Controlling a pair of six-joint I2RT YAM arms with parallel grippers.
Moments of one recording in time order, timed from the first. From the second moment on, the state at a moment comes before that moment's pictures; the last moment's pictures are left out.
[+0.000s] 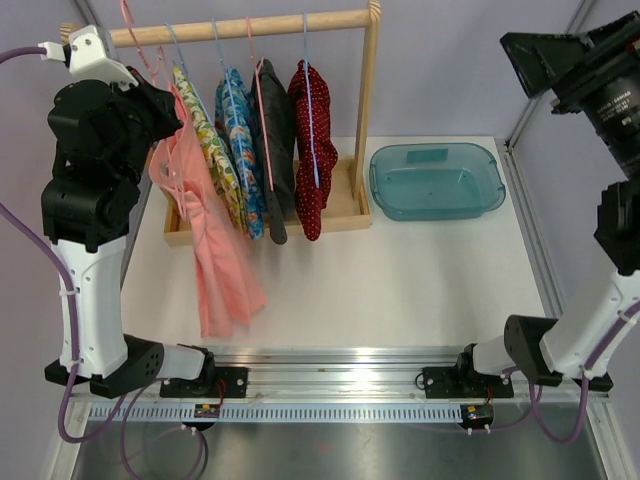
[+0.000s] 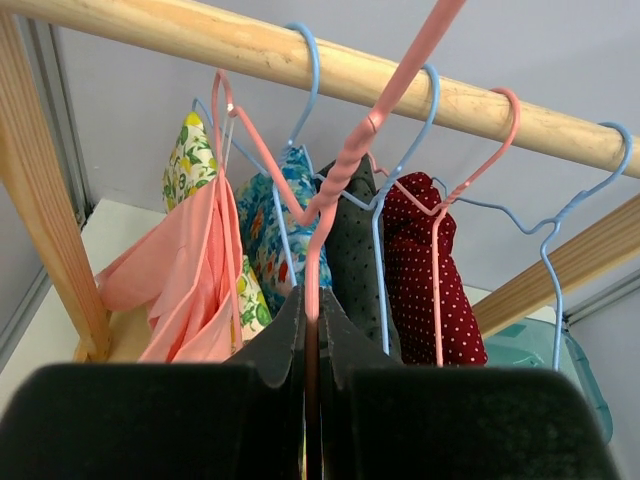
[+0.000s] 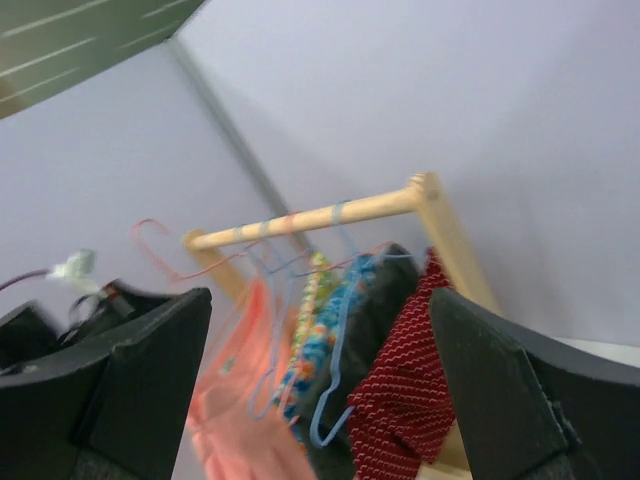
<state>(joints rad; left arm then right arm) -0.24 1.36 2.21 -0.89 -0.26 -0.35 -0.11 1.43 2.59 -0.73 -0.60 0.76</state>
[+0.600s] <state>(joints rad) -0.25 1.24 2.03 -0.86 -0.32 -0.26 1.09 1.64 1.89 -0.82 0.40 0.25</state>
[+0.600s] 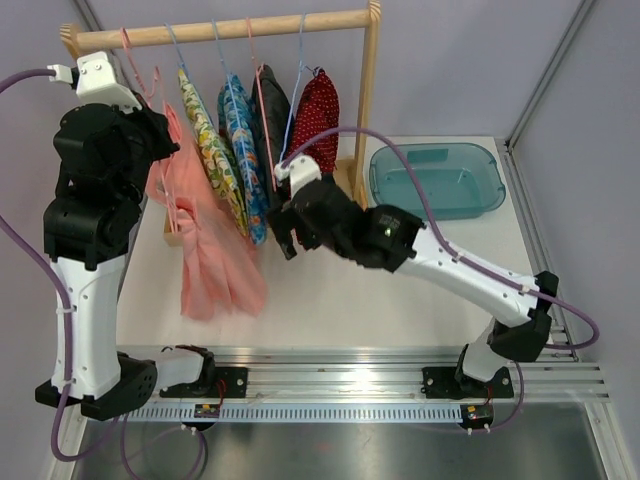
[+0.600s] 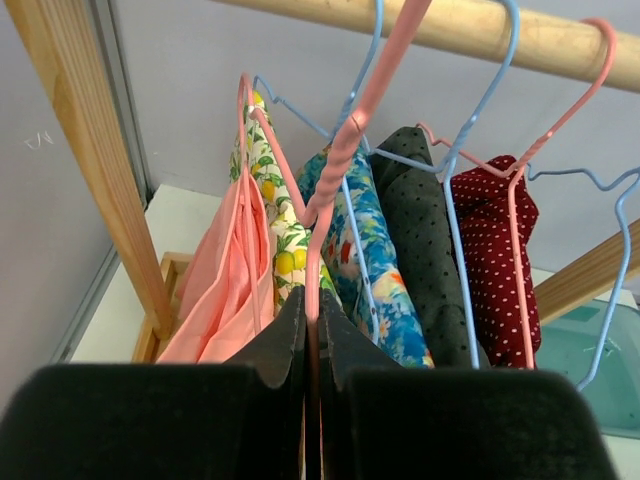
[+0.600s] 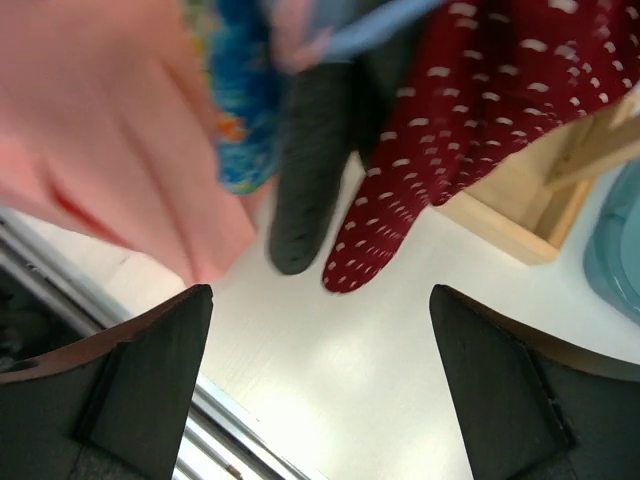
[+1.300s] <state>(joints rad) -0.25 1.21 1.98 -0.86 -0.28 -0.26 1.45 1.84 2.07 -0.37 0.65 0.22</state>
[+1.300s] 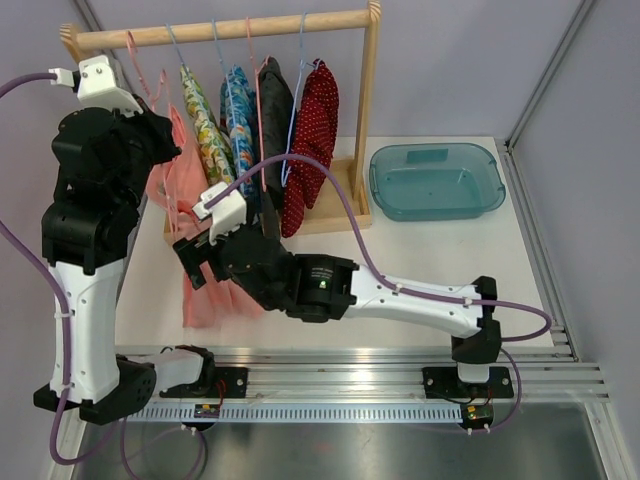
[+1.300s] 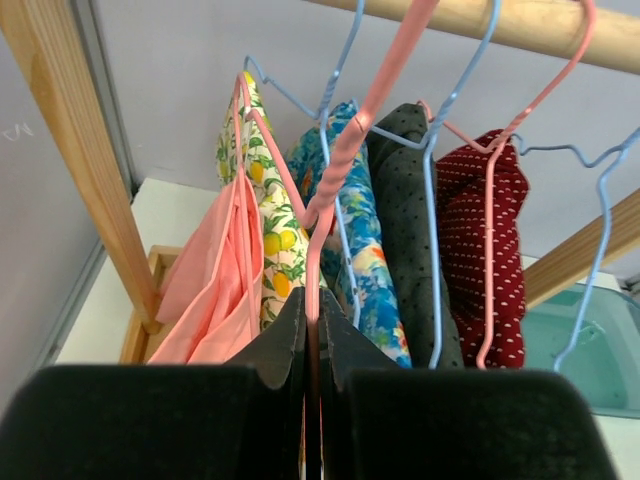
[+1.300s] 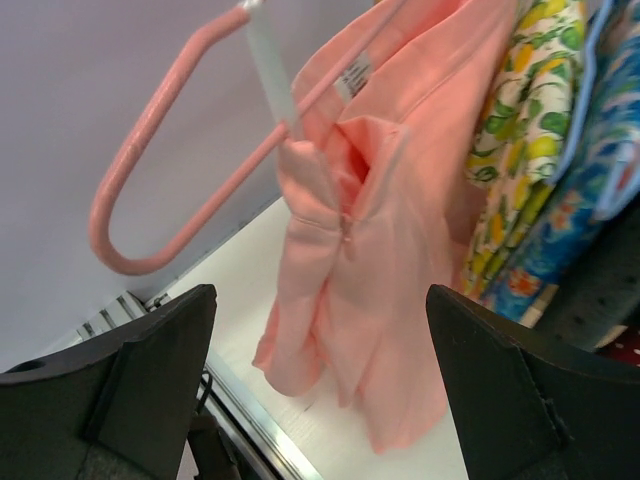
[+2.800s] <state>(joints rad) -0.26 1.05 1.71 -0.71 -0.40 -0.27 1.88 1.88 1.91 0.04 1.03 -0.06</state>
